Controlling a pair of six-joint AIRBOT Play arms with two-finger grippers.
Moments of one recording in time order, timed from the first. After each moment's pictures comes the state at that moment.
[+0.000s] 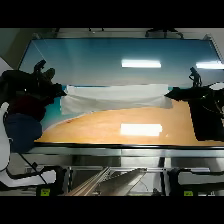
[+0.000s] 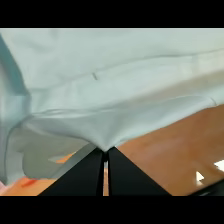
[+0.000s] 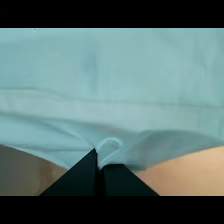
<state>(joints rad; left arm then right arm) 0.18 -1.45 1.33 -2.12 1.29 1.90 -0.30 -1.56 1.19 -0.71 1.10 0.97</state>
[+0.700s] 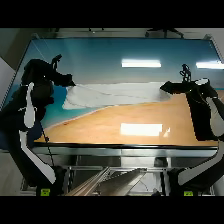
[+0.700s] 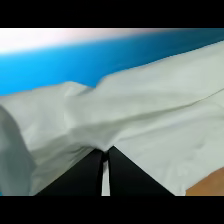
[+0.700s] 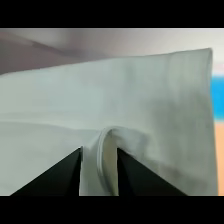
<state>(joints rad) 0.12 -2.01 1.91 -2.12 1.33 1.91 -0.25 -1.86 1.42 -0.67 0.91 0.89</state>
